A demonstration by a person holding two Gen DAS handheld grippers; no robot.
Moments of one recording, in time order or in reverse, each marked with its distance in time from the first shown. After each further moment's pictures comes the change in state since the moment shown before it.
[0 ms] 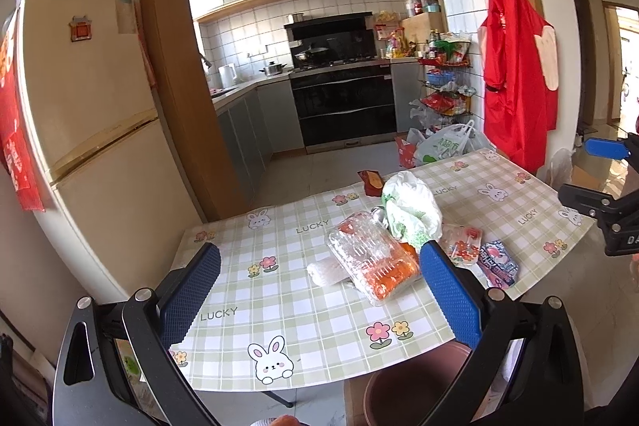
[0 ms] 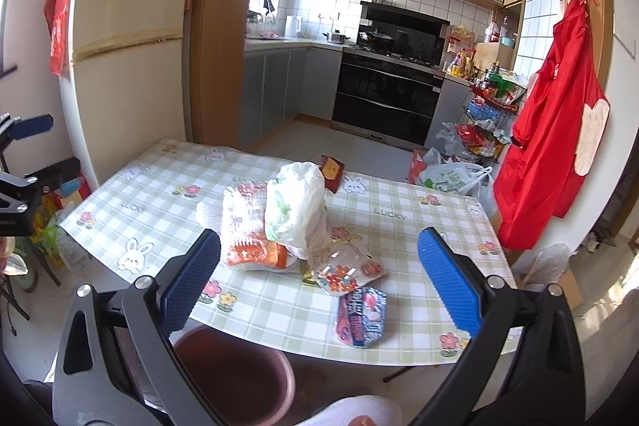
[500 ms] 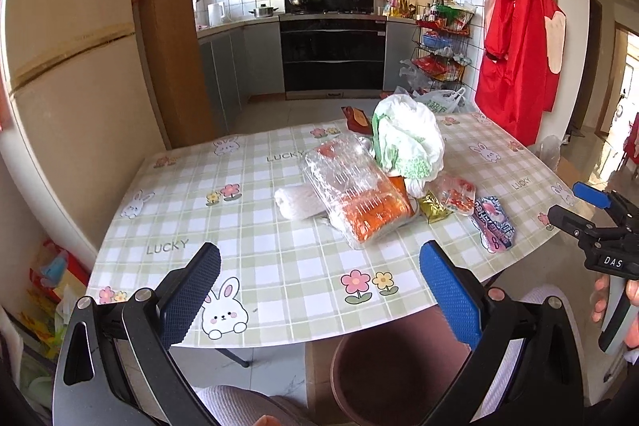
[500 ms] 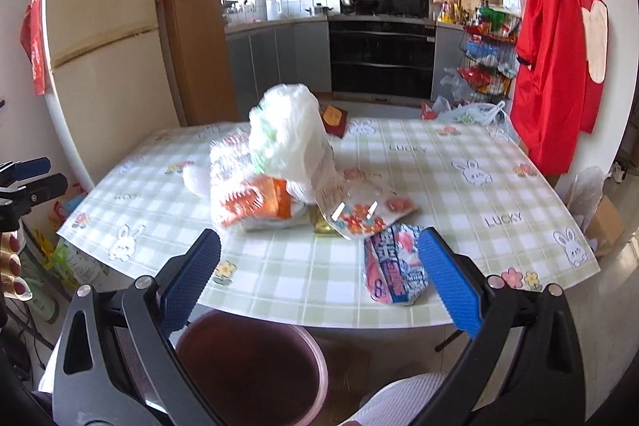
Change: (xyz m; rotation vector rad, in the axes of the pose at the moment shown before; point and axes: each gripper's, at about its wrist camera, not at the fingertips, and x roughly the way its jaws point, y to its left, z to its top) left arm 0.079 0.000 -0.074 -0.108 0.186 -0.135; right arm 0.078 -0.022 -0.106 0.186 0.085 0.032
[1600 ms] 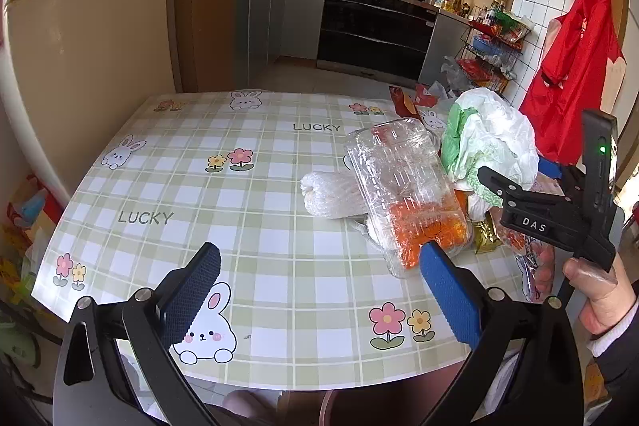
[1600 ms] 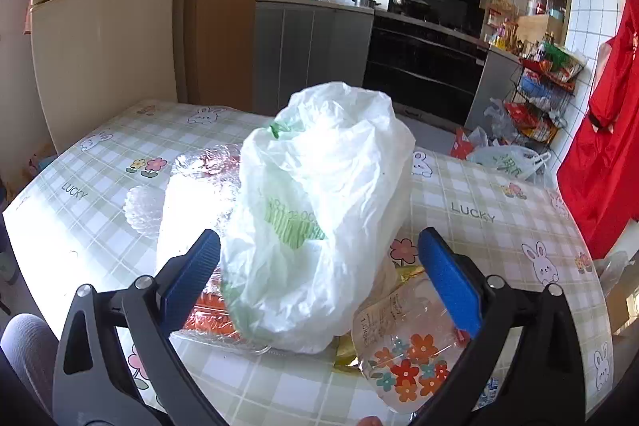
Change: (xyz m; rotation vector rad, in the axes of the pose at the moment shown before) left arm 0.109 0.053 0.010 -0.219 0.095 0.037; right arm 0.217 0.065 0.088 -0.206 0.048 0.032
